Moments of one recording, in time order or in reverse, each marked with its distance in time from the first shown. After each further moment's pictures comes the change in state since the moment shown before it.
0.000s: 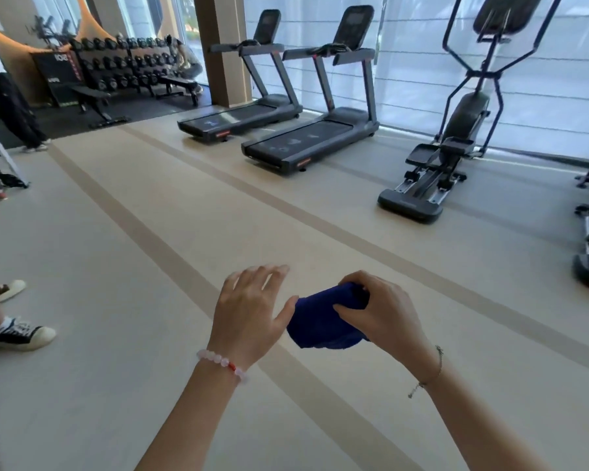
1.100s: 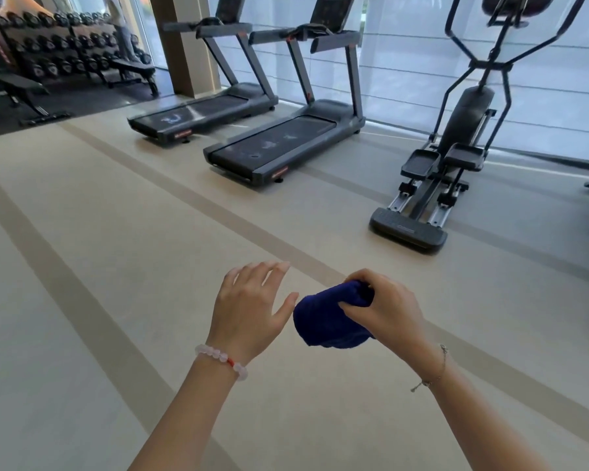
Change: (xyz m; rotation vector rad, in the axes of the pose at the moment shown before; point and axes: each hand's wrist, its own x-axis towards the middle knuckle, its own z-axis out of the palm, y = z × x) left_hand 0.486 -0.113 0.303 -0.047 -0.049 0.059; right_hand 0.540 0.184 0.010 -0.055 0.019 0.078
